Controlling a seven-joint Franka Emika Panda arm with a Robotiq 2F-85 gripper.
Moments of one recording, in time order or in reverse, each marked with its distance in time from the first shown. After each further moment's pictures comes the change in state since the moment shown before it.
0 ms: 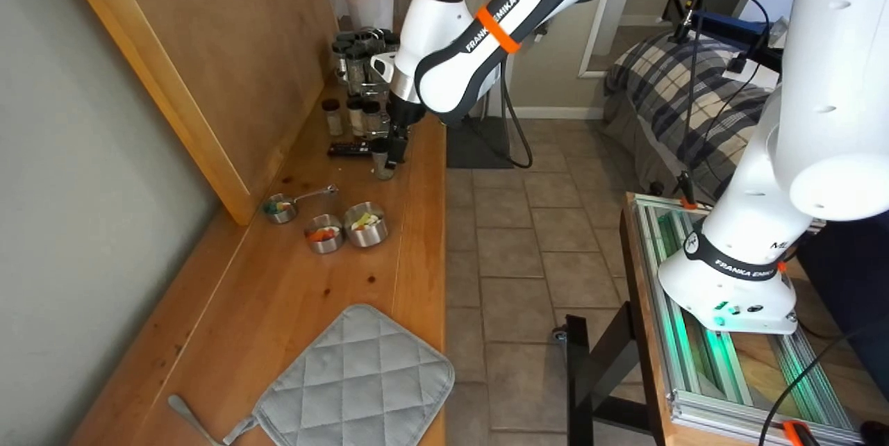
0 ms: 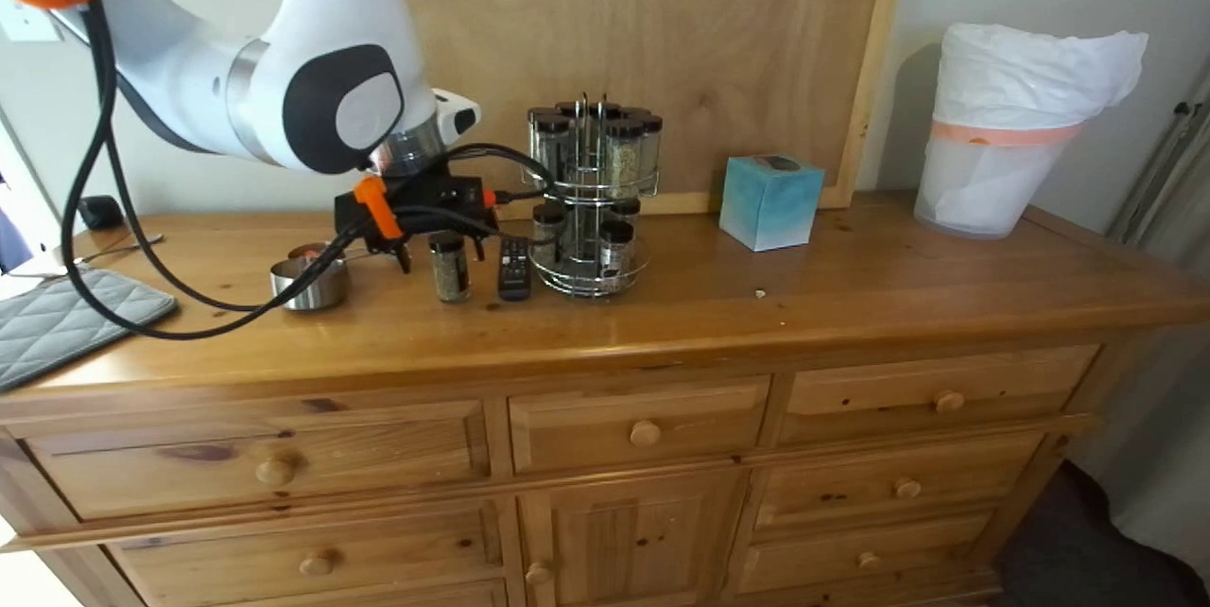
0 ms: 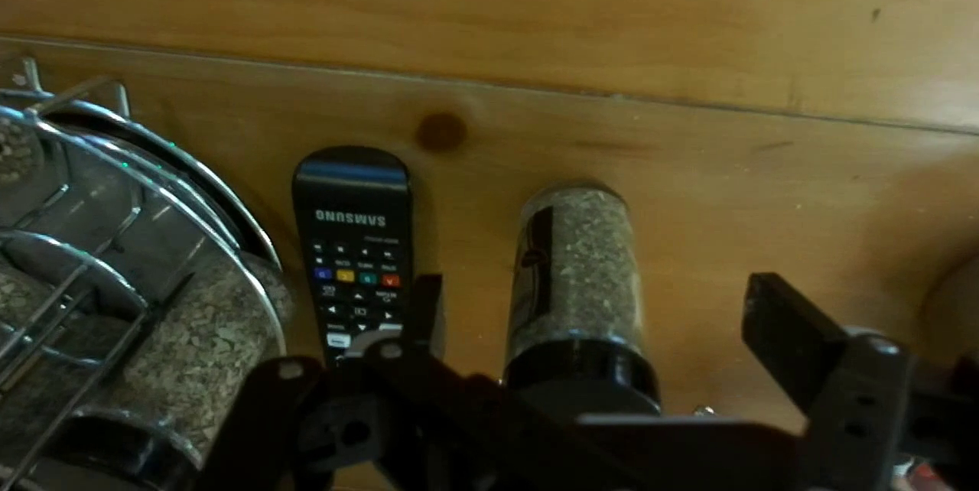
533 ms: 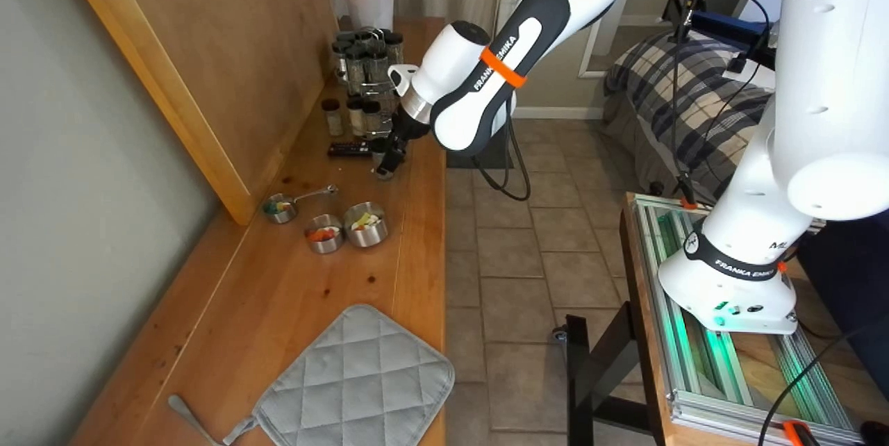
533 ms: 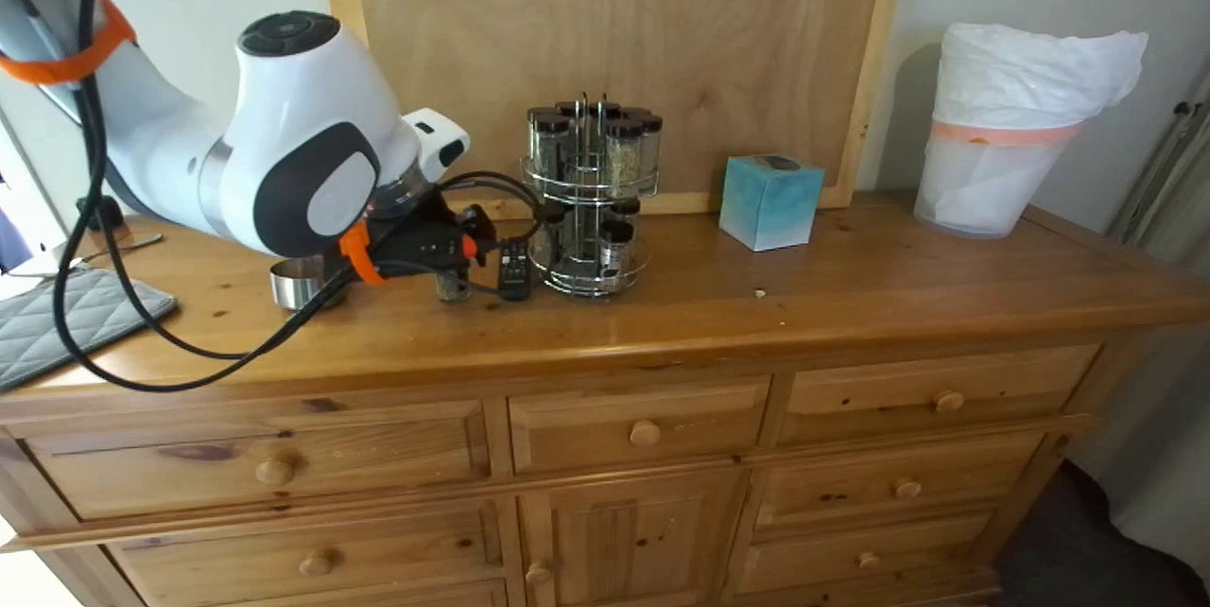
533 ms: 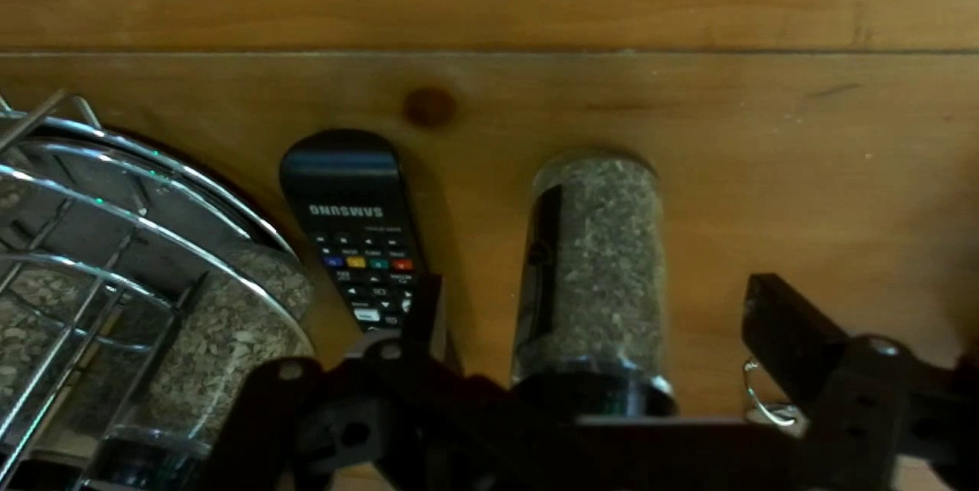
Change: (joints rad) arm -0.022 0.053 0.045 -0.115 0.055 0.393 0.070
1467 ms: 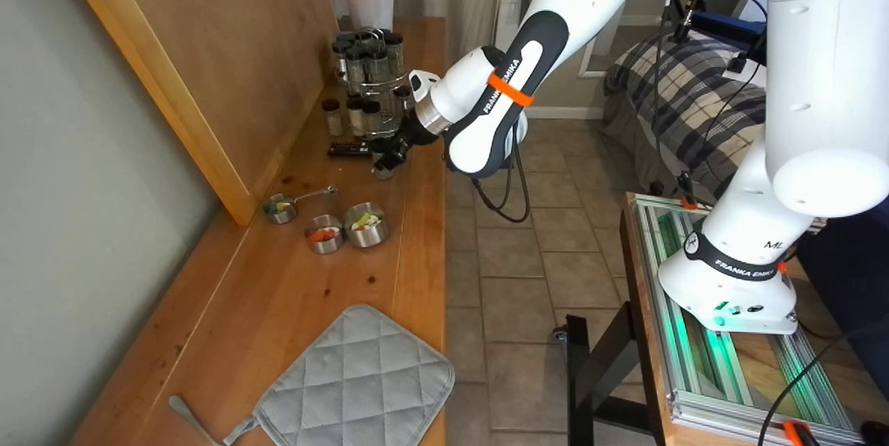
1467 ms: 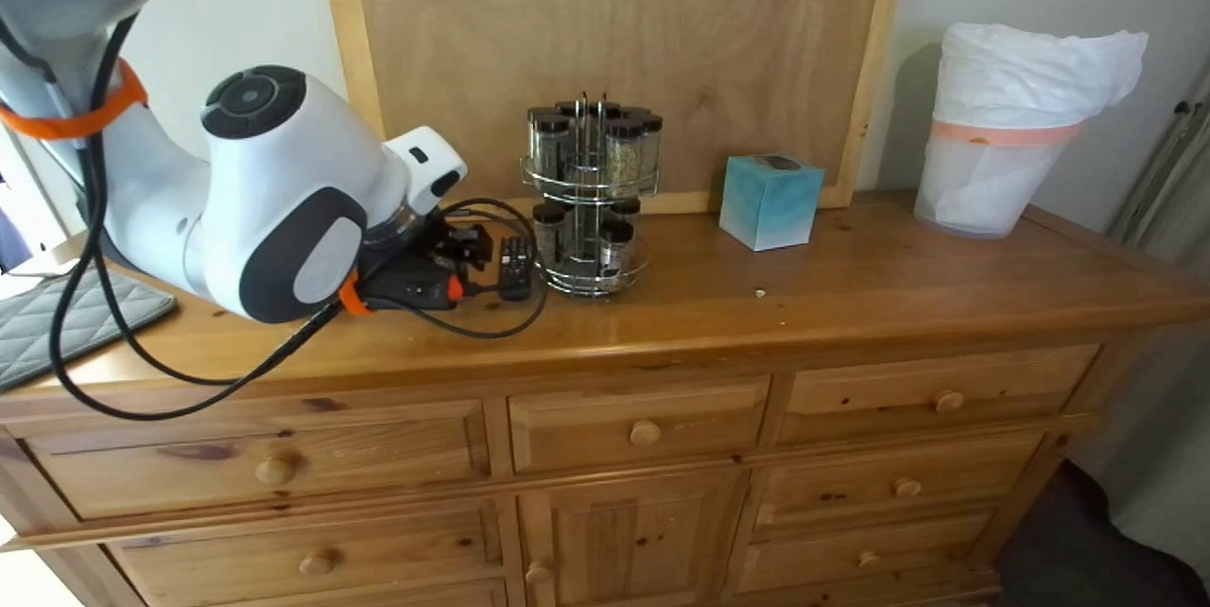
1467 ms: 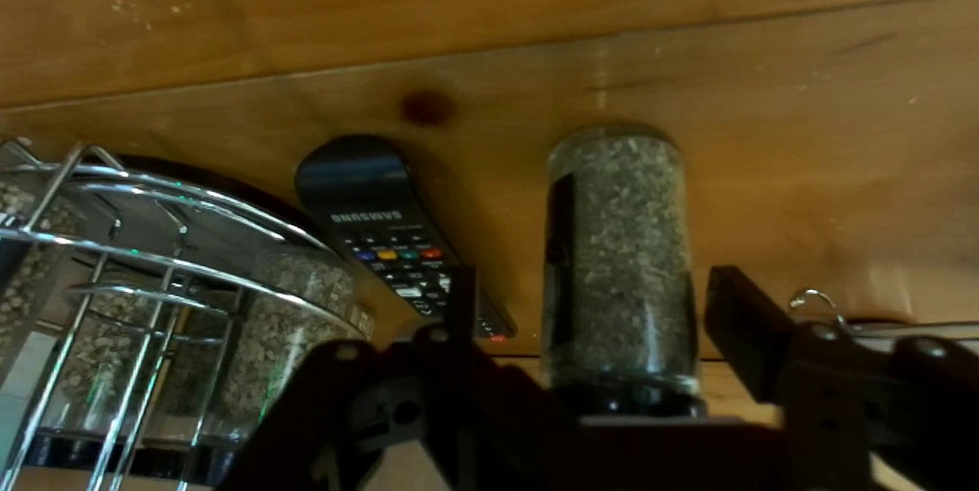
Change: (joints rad) arm -0.130 0.064 0.130 -0.072 -0.001 0.316 0.105
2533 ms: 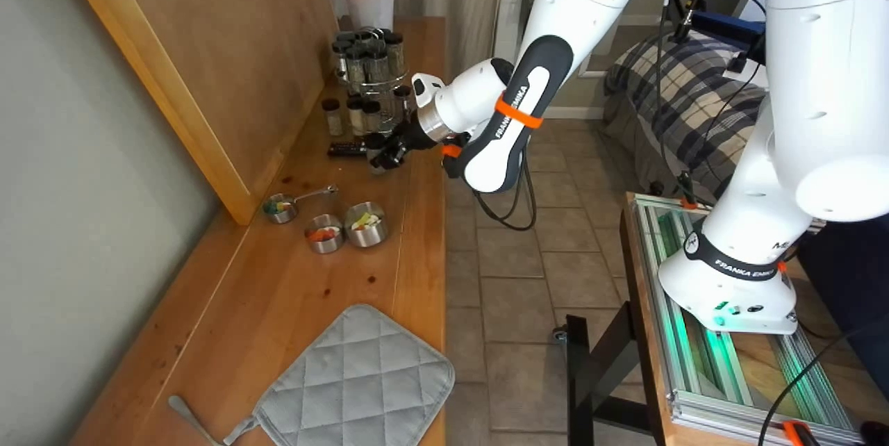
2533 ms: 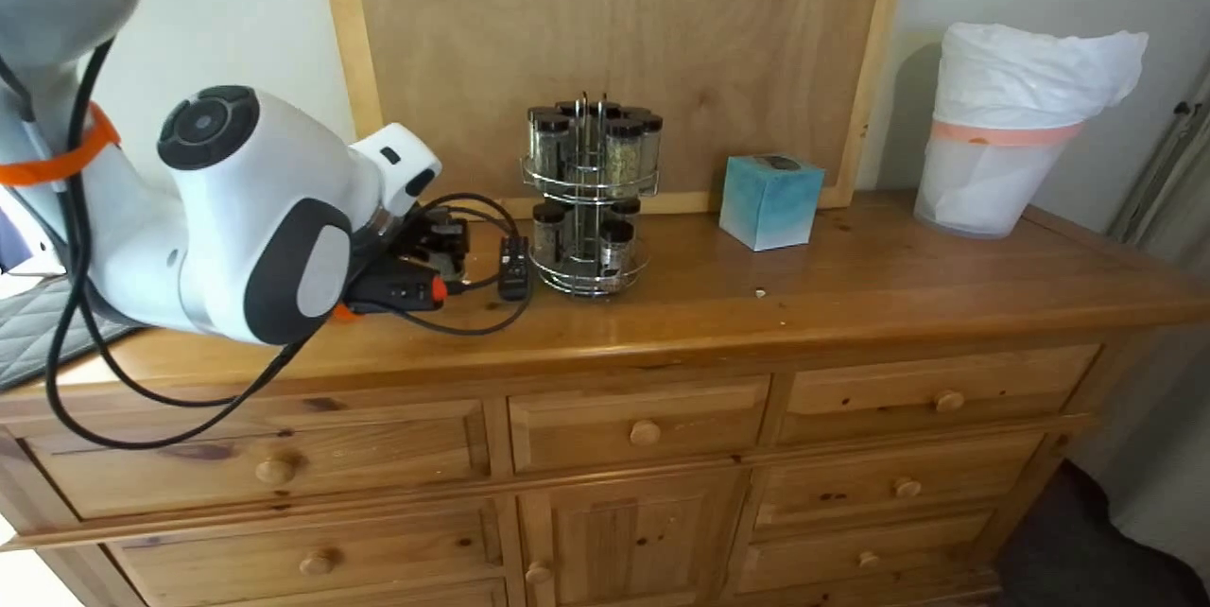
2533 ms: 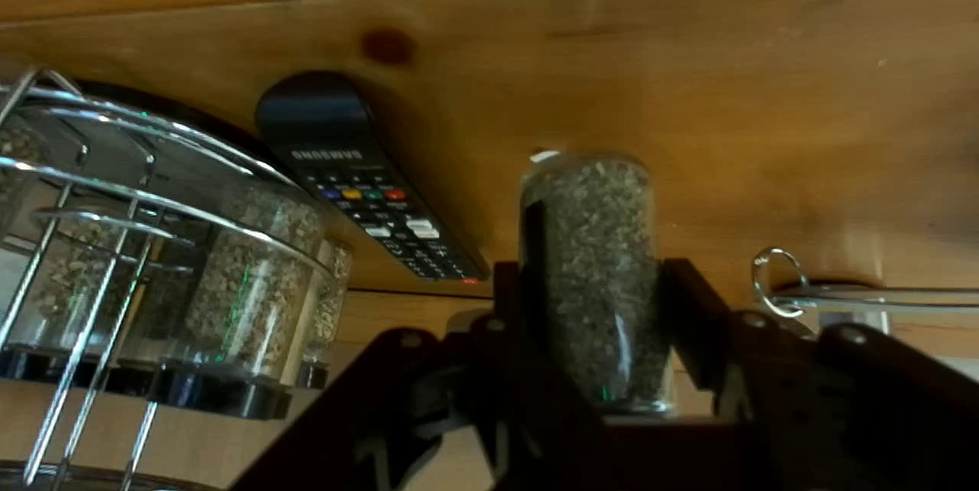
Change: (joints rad) arm 0.216 0.008 -0.217 -0.032 -0.138 0.152 0.163
